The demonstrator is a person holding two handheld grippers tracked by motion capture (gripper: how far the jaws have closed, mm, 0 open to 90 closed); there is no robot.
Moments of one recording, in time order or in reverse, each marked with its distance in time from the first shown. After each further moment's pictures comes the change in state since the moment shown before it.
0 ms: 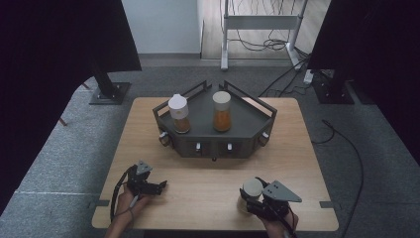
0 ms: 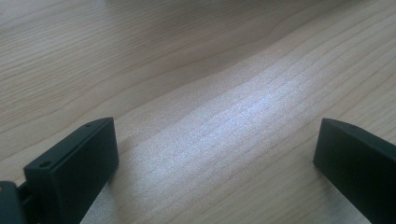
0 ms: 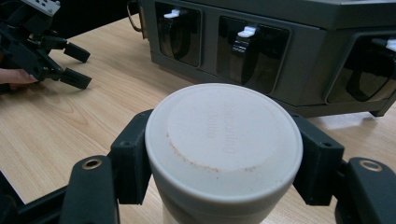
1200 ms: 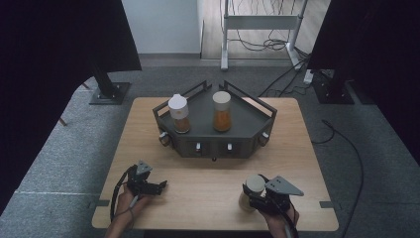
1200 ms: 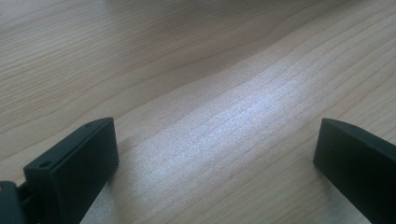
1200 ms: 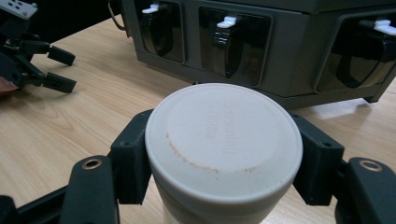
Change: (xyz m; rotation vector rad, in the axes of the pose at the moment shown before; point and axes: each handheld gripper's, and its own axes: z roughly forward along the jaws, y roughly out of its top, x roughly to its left) left arm 0.000 0.000 0.000 0.001 -0.001 0.002; right arm -0.013 0.001 0.008 0.017 -0.018 0.058
